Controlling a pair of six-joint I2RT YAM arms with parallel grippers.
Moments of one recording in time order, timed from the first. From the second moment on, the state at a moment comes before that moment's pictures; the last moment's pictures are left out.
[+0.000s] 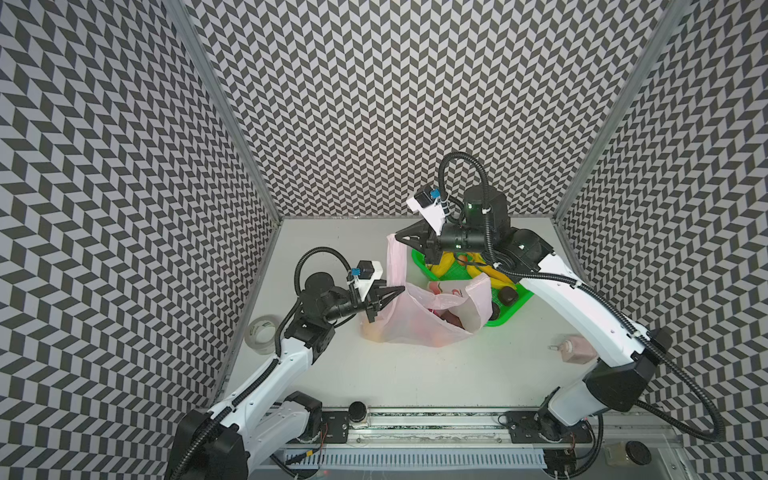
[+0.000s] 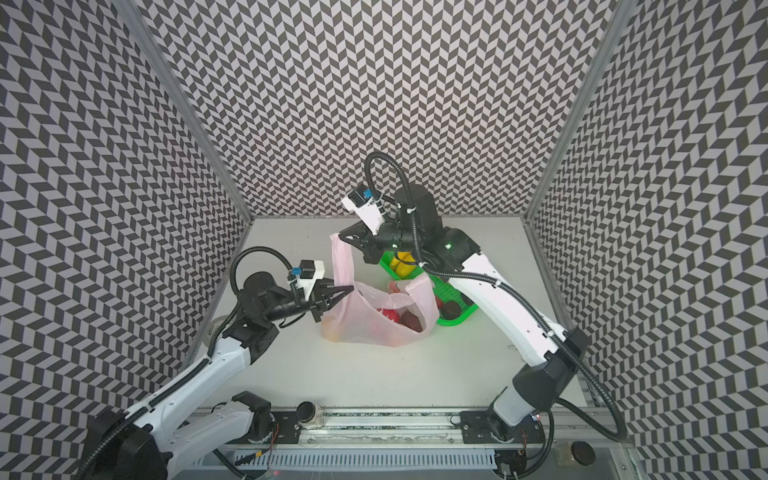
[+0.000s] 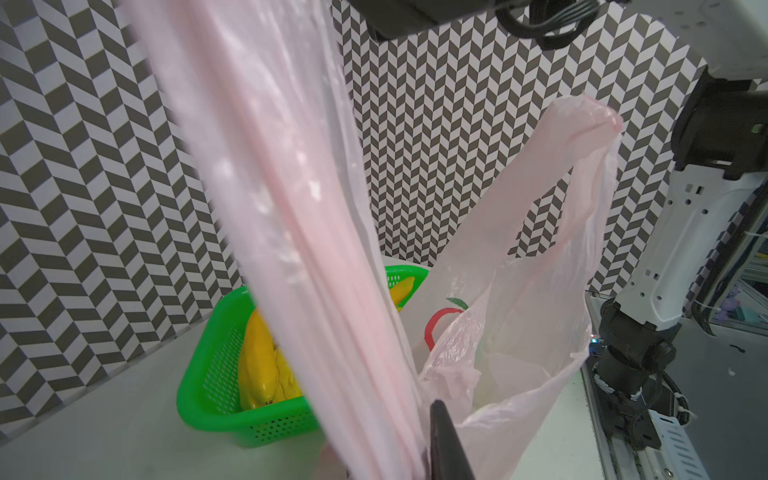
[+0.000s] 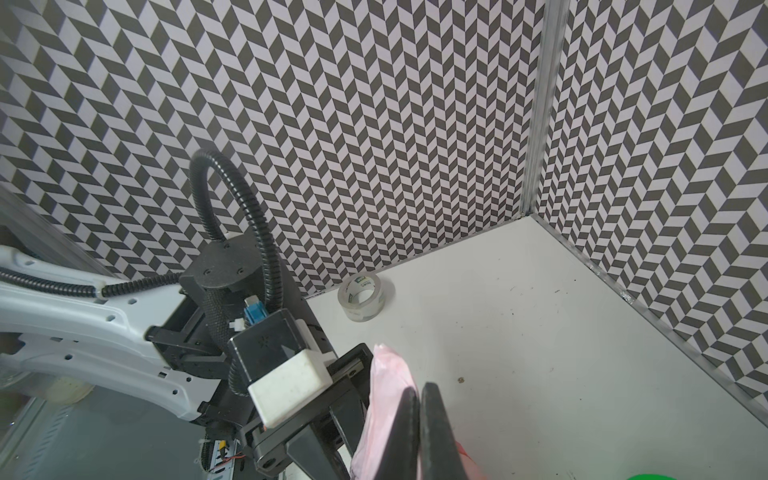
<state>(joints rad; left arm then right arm) -0.40 1.01 0.59 0.39 0.85 -0.03 0.70 1.58 1.78 -0.49 -0.56 -0.02</state>
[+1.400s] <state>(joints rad) -0.24 1.12 0.57 0.50 0.91 -0.28 0.20 0.94 1.21 -0.35 -0.90 -0.21</state>
